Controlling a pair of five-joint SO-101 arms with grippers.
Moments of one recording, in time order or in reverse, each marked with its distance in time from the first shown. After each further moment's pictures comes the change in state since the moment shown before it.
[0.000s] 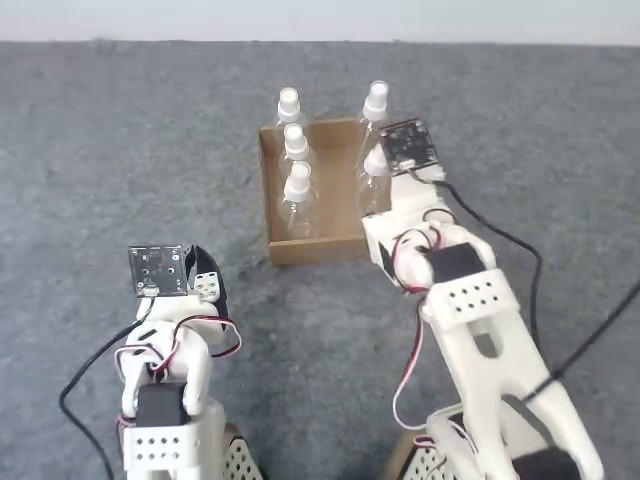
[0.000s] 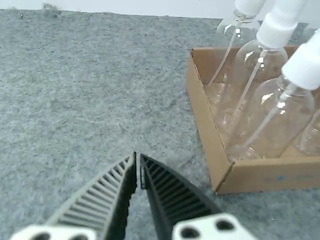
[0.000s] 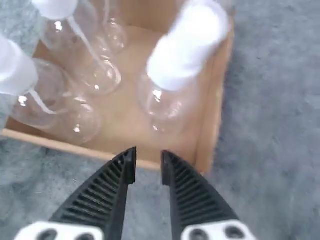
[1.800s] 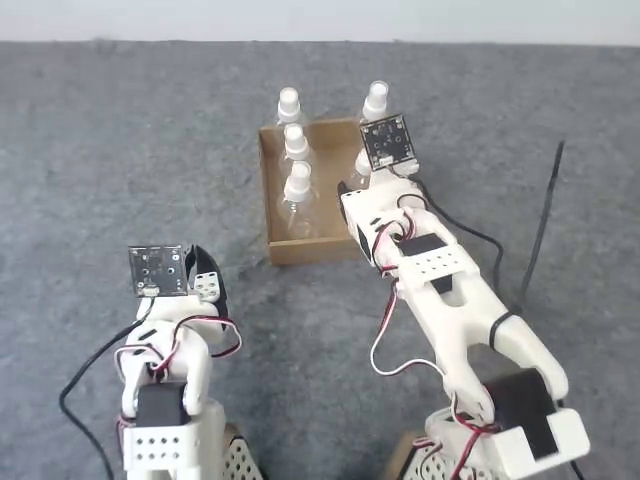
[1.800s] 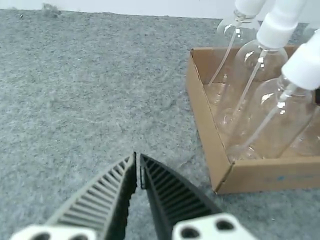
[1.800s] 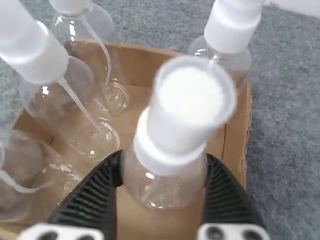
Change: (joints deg) left arm 0.0 0.0 0.0 -0.1 0.0; right arm -1.2 23.0 0.2 -34.5 0.1
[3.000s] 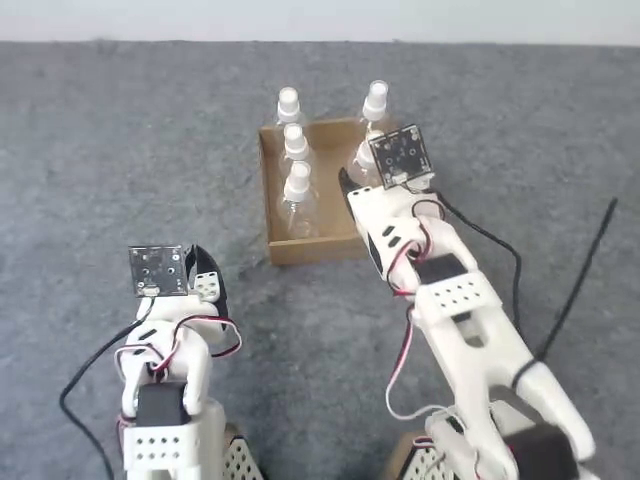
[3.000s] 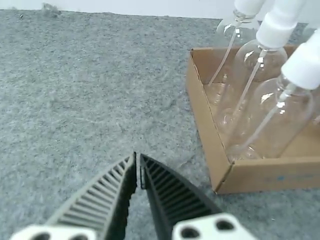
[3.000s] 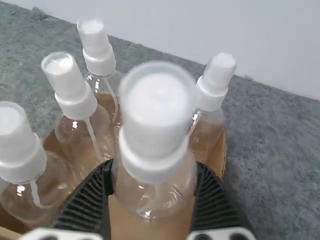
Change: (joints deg) left arm 0.0 0.0 0.0 0.0 0.0; right arm 0.1 -16.1 7.6 -2.3 4.8
